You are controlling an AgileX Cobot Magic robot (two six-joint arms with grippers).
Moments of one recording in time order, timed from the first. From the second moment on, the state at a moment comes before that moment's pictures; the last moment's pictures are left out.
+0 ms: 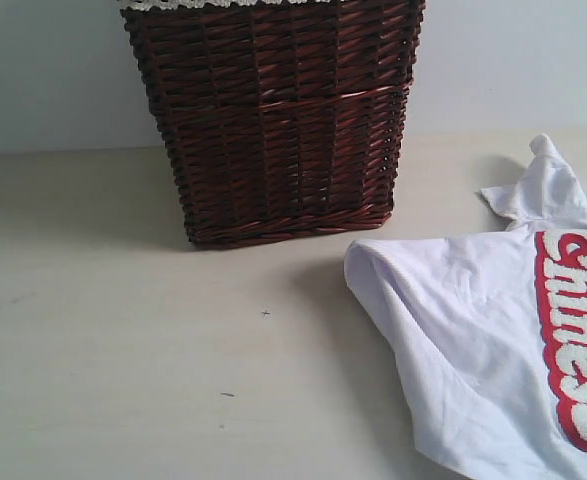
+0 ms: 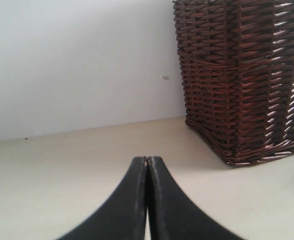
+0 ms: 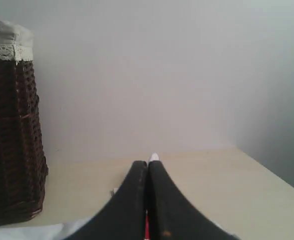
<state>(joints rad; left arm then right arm) -0.17 0.01 0.00 0.50 0.13 -0.42 -0.11 0.01 -0.01 0.06 0.02 -0.02</state>
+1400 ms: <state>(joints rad) -0.17 0.67 -0.09 0.50 0.13 -0.42 -0.08 0.01 0.00 0.07 0.33 -0.03</state>
